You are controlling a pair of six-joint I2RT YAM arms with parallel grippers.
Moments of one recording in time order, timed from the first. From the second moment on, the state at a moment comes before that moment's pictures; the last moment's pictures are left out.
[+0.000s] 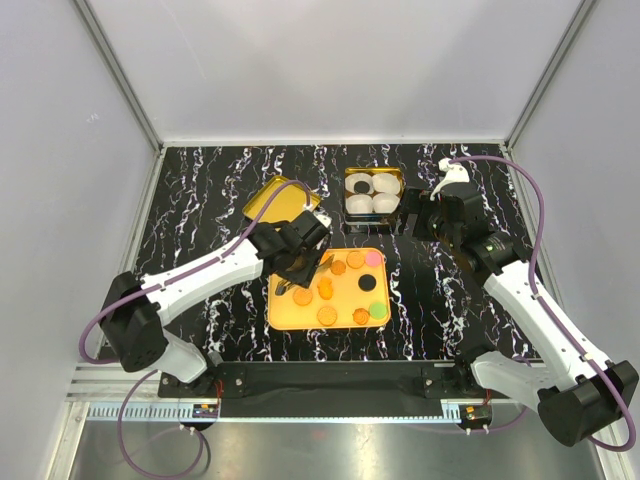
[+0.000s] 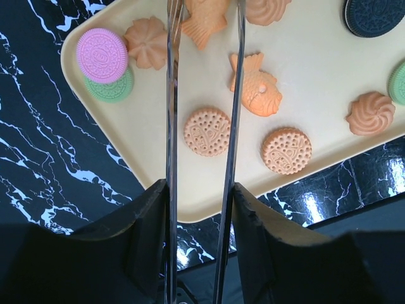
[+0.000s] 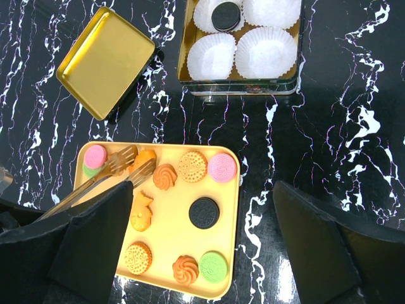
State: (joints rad) left arm -0.88 1.48 1.20 -0.88 -0.19 -0.38; right arm 0.42 1.06 1.03 -0.49 0.07 0.43
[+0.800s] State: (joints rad) left arm -0.88 1.46 1.23 -0.91 -0.19 -0.37; right arm 0.42 1.06 1.03 -0.49 0.07 0.43
